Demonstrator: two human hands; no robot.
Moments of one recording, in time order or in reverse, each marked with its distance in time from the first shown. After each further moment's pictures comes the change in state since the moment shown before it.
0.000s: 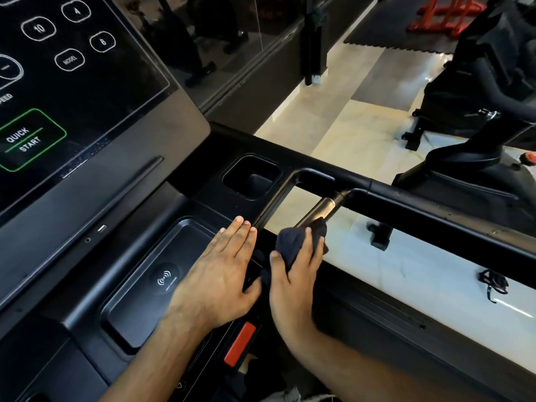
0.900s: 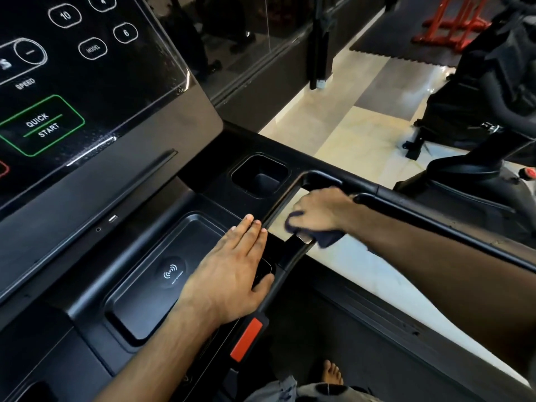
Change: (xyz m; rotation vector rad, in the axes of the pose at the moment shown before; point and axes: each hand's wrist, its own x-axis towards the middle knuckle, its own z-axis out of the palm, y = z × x) left_hand 0.001 -0.002 -0.001 0.075 0.046 0.000; right_hand 0.158 -0.084 -0.043 -1.411 -0.720 -0.527
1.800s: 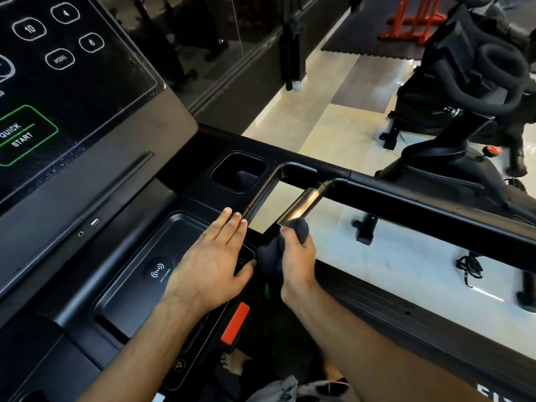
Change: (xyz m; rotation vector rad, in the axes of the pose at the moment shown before) left_hand -0.002 0.002 -0.003 -0.093 -0.043 -0.017; right_hand -0.067 -0.110 0.096 2.252 0.700 0.661
